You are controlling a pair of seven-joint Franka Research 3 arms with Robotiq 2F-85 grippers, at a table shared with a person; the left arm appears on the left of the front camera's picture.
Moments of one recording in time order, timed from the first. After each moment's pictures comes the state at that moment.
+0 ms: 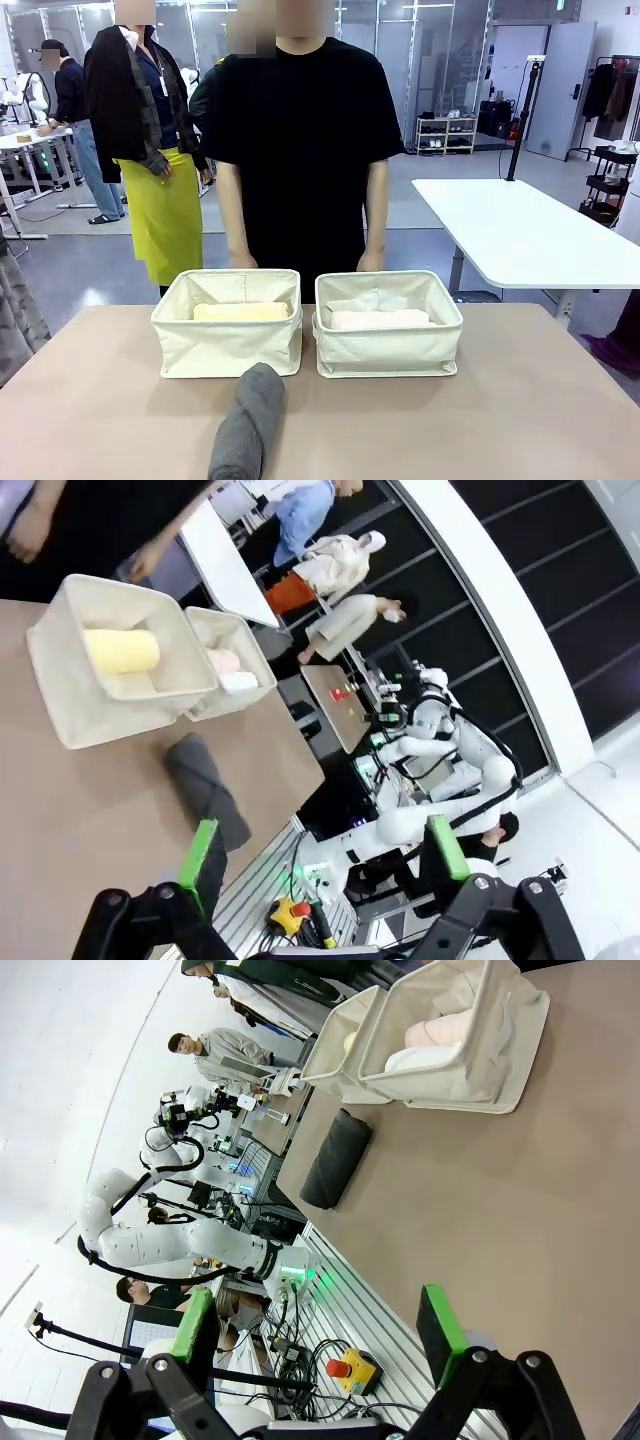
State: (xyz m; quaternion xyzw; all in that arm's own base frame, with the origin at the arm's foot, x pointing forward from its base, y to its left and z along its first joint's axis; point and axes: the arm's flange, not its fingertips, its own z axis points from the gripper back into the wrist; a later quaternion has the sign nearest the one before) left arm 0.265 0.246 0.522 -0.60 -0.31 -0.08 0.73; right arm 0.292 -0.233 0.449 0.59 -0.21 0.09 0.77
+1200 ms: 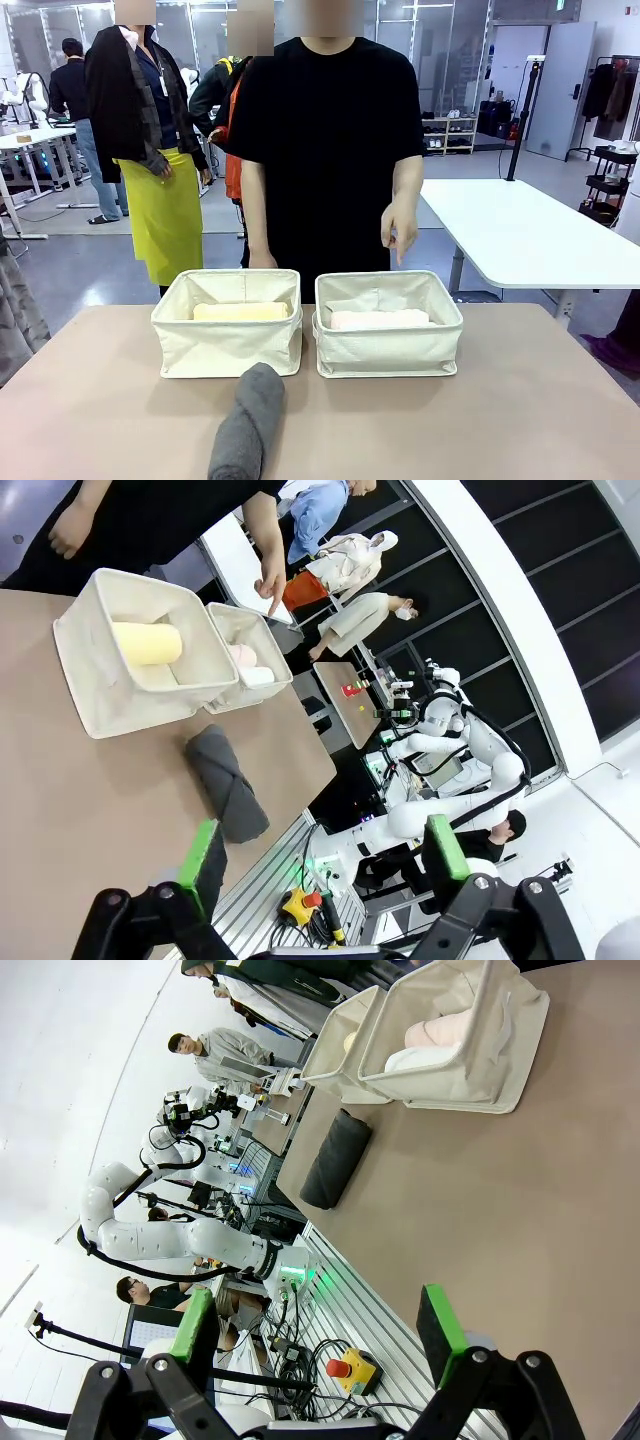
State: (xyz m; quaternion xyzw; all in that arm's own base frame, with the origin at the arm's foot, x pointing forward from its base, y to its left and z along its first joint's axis) left arm 0.273 0.264 0.516 -0.59 -0.31 -0.08 0.74; right arm 0.293 -0.233 0.449 0.59 -0.21 0.09 0.77
